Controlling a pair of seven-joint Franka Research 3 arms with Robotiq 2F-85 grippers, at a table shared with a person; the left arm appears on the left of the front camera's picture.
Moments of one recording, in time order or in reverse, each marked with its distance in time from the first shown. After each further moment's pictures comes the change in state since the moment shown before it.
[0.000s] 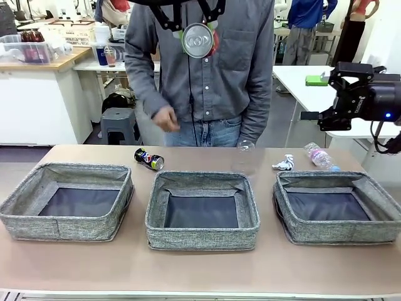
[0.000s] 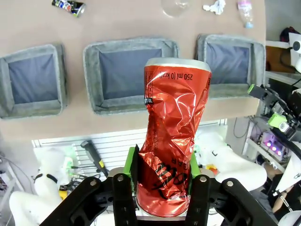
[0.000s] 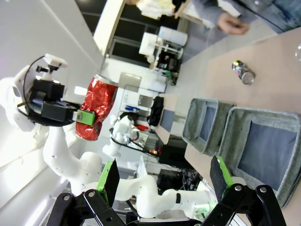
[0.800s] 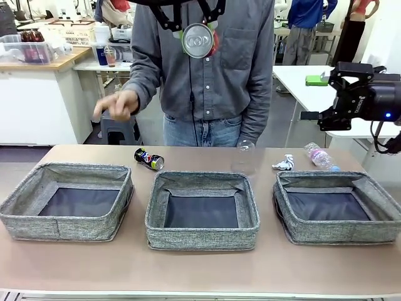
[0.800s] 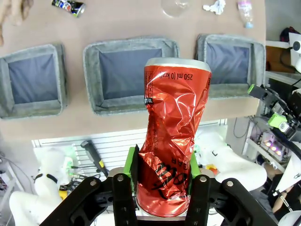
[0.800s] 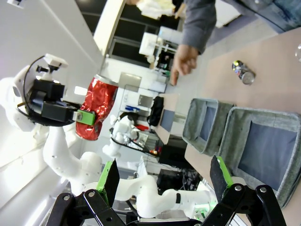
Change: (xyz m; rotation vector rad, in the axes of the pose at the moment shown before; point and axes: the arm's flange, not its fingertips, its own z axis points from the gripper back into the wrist) left arm 0.000 0.000 0.000 0.000 0.000 0.000; right arm 0.000 0.000 0.000 0.000 0.000 0.000
